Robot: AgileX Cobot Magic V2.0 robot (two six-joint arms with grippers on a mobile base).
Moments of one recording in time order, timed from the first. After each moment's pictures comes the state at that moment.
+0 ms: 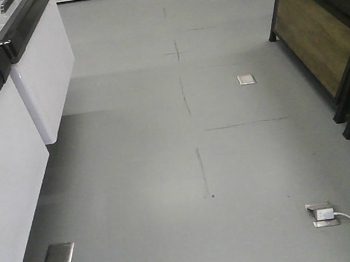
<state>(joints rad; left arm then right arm) 0.00 0.63 -0.43 -0.04 0.18 0.01 -0.04 -0.01 0.03 -0.04 0.10 0.07</state>
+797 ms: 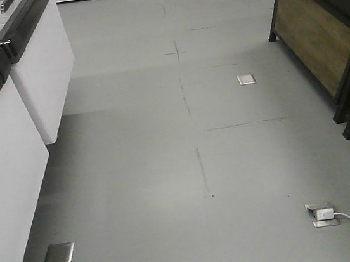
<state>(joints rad) 0.18 1.02 -0.93 -0.11 0.61 -0.32 -0.04 -0.01 0.03 -0.04 0.10 0.07</state>
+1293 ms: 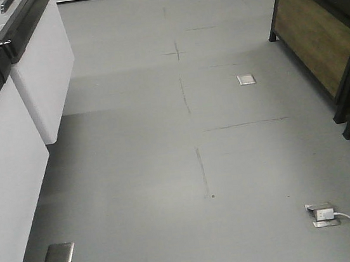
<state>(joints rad) 0.82 1.16 -1.19 -0.77 0.80 -0.04 -0.04 -0.01 0.03 -0.04 0.10 0.07</state>
